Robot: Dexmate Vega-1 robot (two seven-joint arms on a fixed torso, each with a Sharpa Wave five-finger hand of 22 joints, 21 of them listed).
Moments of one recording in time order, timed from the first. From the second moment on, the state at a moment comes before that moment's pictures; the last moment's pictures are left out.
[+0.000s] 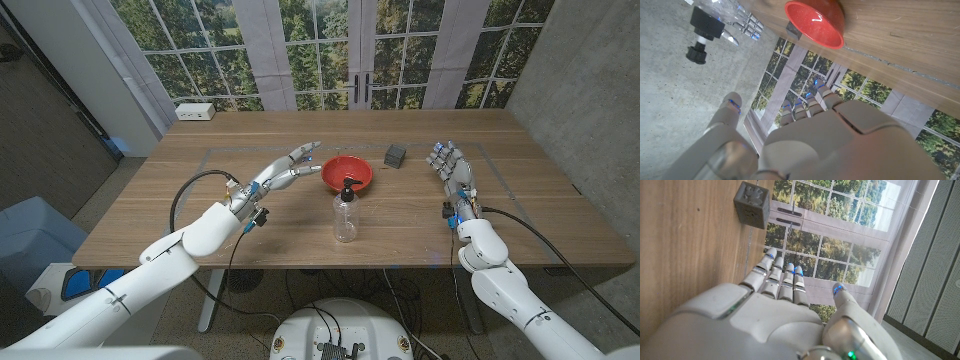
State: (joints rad) left arm 1.18 0.84 0.36 -1.91 0.05 -0.35 0.13; left_hand 0.12 0.00 0.64 -0.16 0.18 0.03 -0.08 0.18 0.17 -0.03 -0.06 0.20 0.18 0.00 -0.03 0.18 0.17 0.10 0.04 0.21 0.18; right arm -1.19 -0.50 -0.26 -1.56 0.57 0.50 -0.20; right_hand 0.23 0.16 0.46 0.00 0.18 0.33 0.07 0.21 0.19 0.32 0.03 0.22 0.22 0.23 0.00 0.31 0.38 0.41 0.04 0.21 0.18
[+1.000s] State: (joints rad) left arm 1.18 0.89 0.39 -1.94 0.05 -0.36 0.03; left_hand 0.13 -0.01 0.63 -0.17 0.18 0.02 -0.09 0.18 0.17 -0.03 -0.06 0.20 0.18 0.00 -0.03 0.18 0.17 0.10 0.04 0.21 0.18; right arm -1.25 -0.50 -0.24 -1.61 0.55 0.54 -0.22; right_hand 0.23 0.16 0.45 -0.01 0.18 0.33 0.07 0.21 0.19 0.32 0.03 0.22 0.22 0.23 0.00 0.32 0.39 0.41 0.04 0.21 0.18
